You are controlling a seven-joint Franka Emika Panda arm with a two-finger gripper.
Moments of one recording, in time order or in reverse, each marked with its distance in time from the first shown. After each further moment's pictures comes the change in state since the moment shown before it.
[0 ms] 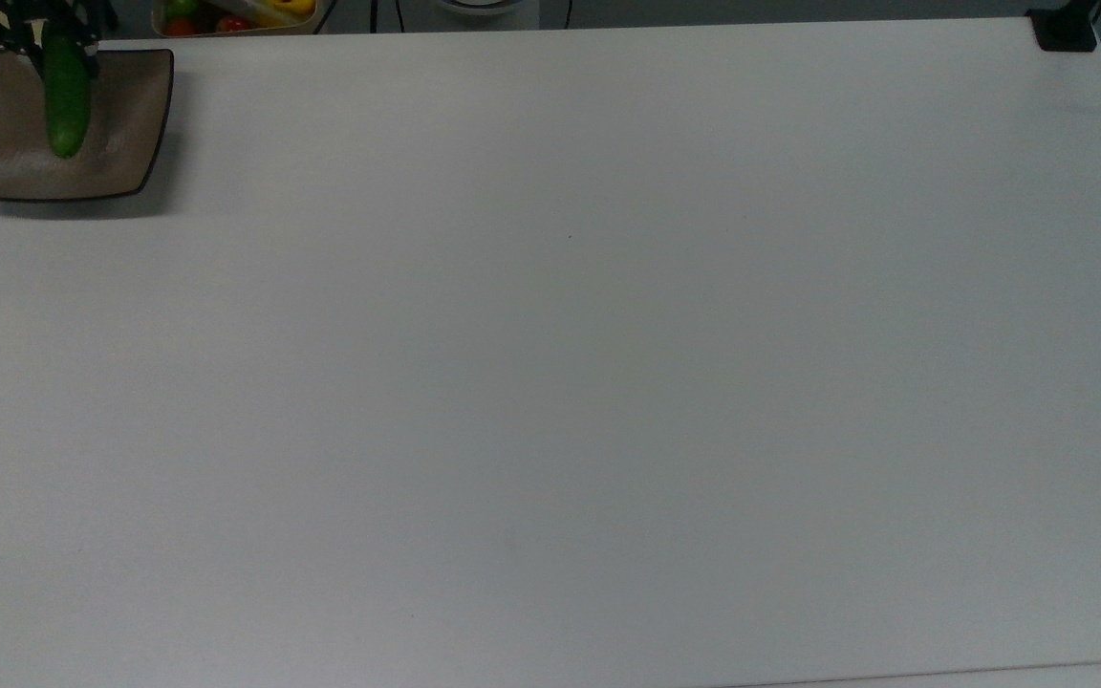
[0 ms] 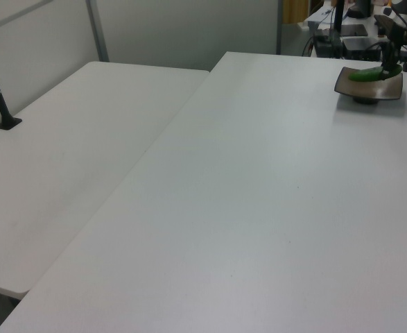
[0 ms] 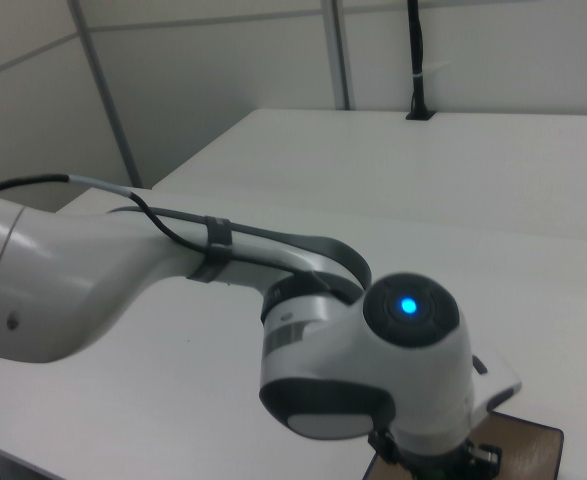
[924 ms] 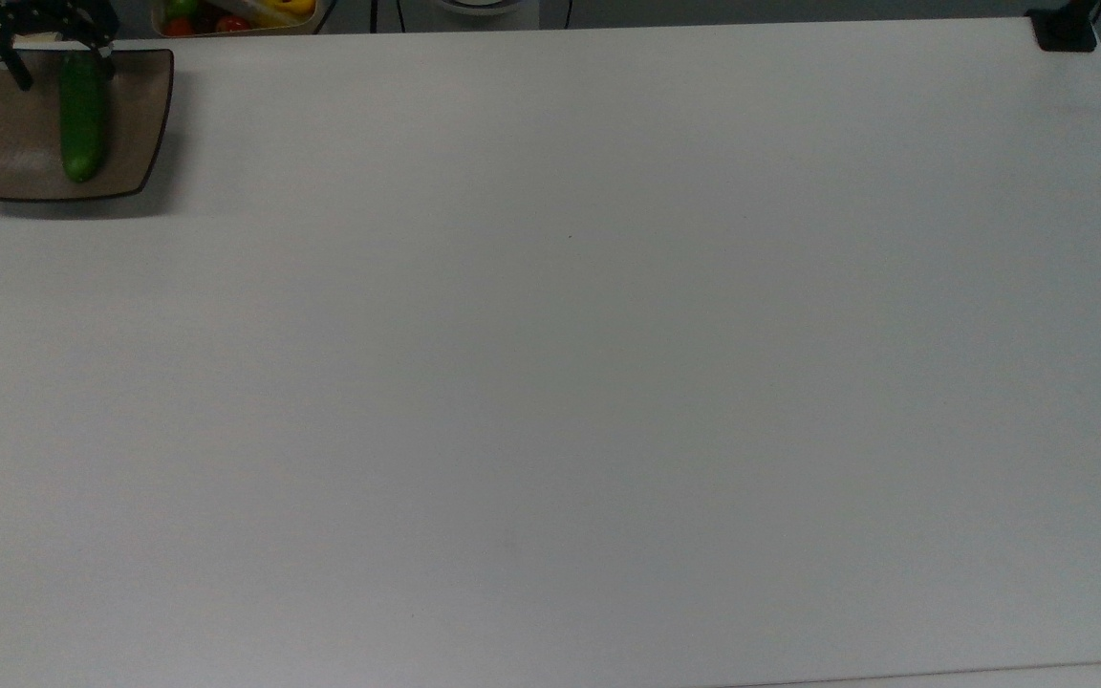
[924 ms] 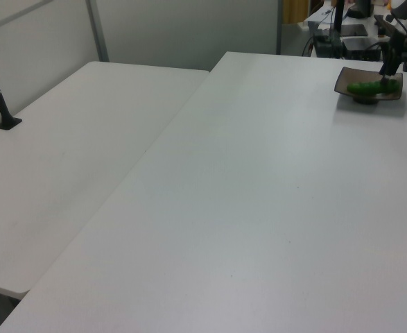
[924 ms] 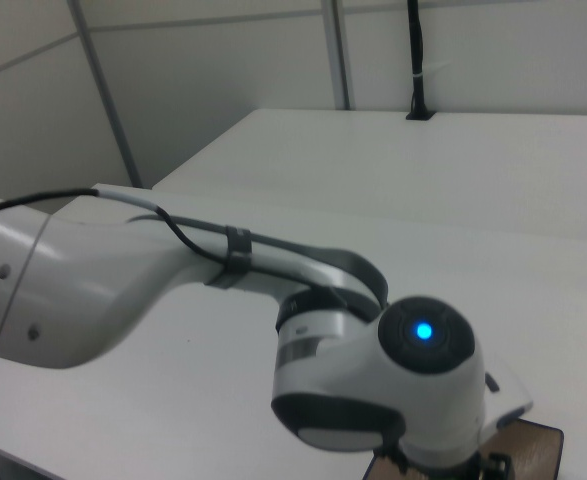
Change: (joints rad) arm -0.004 0.043 -0.010 0.016 0.070 0.007 -0.006
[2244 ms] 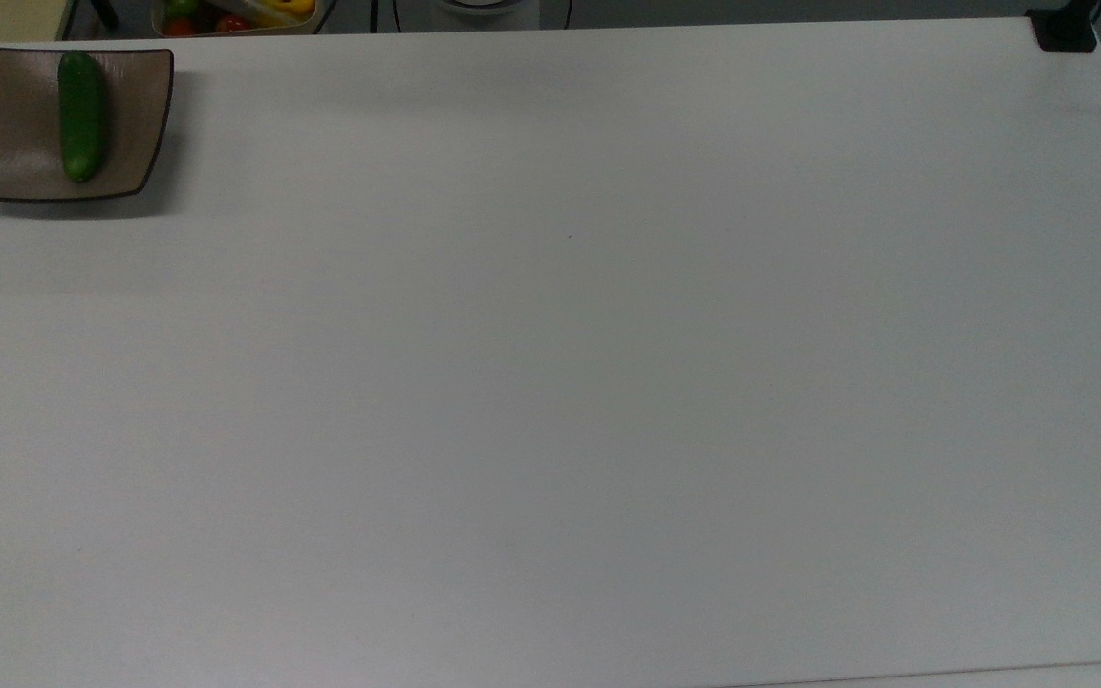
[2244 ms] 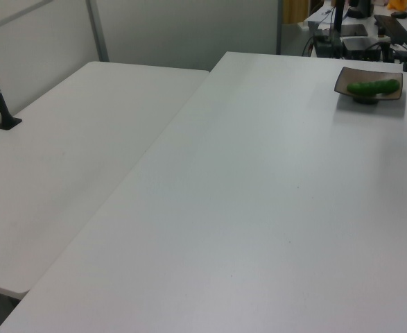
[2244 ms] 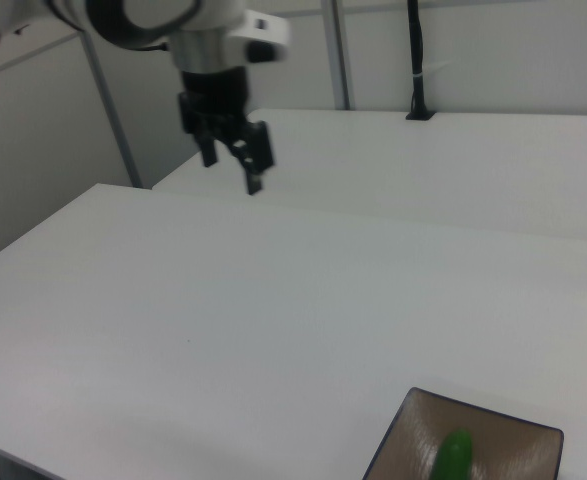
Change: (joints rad) arm 0.422 -0.199 0.176 0.559 -0.241 -0.763 1.248
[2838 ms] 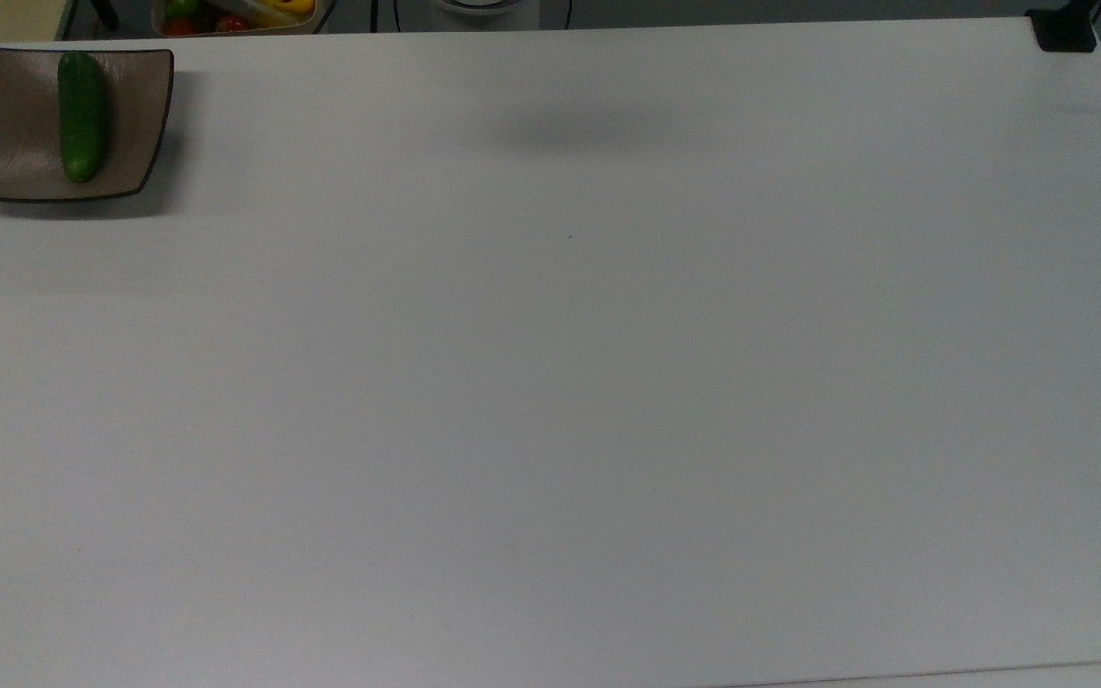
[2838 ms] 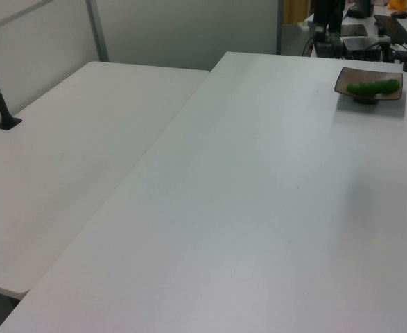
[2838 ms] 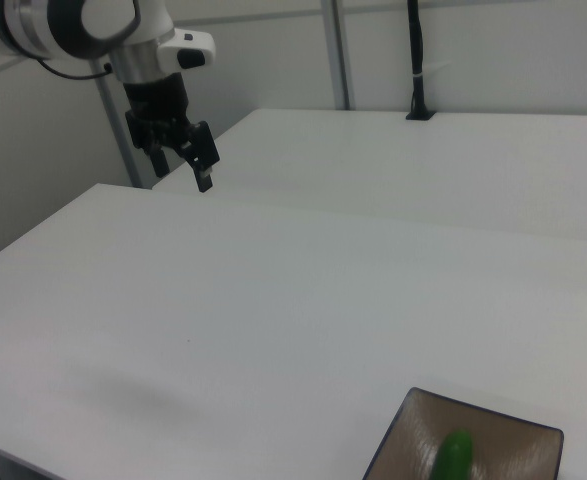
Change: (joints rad) arm 0.211 0.003 0.072 -0.078 -0.125 0.095 0.123
